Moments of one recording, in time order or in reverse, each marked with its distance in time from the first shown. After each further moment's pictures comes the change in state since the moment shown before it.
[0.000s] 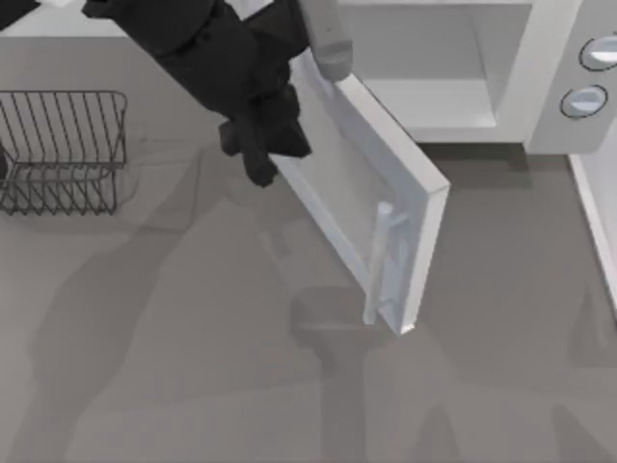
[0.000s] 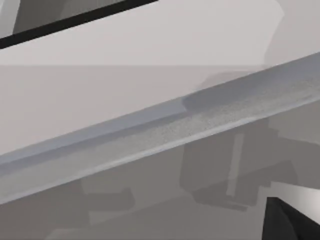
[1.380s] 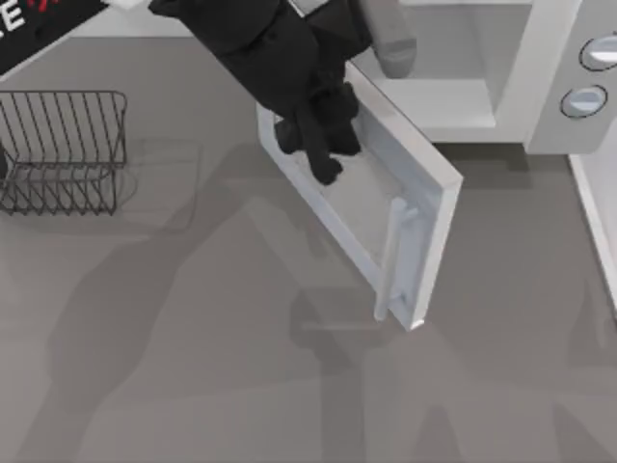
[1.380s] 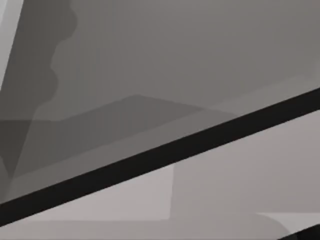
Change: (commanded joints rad) left arm -0.089 0.072 0.095 0.015 -0.033 -0.097; right arm 0.000 0.000 0.000 0.000 0.000 0.000
